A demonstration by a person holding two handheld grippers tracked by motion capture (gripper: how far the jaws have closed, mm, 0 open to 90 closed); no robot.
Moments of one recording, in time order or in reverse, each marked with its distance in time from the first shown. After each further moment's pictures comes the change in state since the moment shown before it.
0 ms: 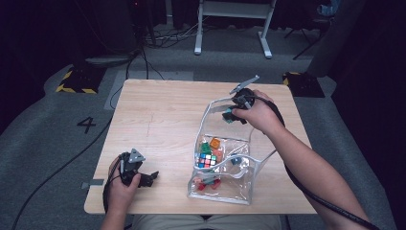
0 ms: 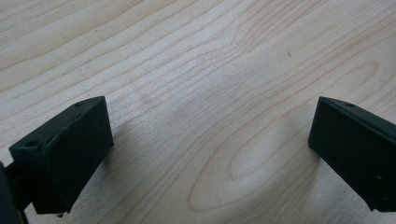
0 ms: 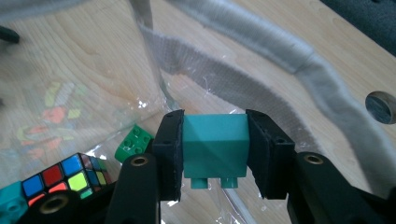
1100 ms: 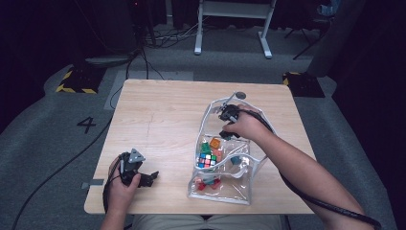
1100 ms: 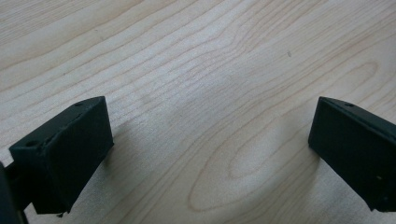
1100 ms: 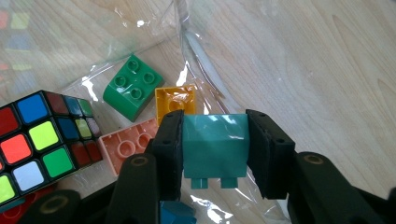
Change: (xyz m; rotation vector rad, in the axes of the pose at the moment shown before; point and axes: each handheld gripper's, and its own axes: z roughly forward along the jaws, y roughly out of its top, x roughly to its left) left arm 0.000 0.000 0.000 0.000 0.000 0.000; right arm 0.017 -0.017 0.059 0.274 0.036 -0.089
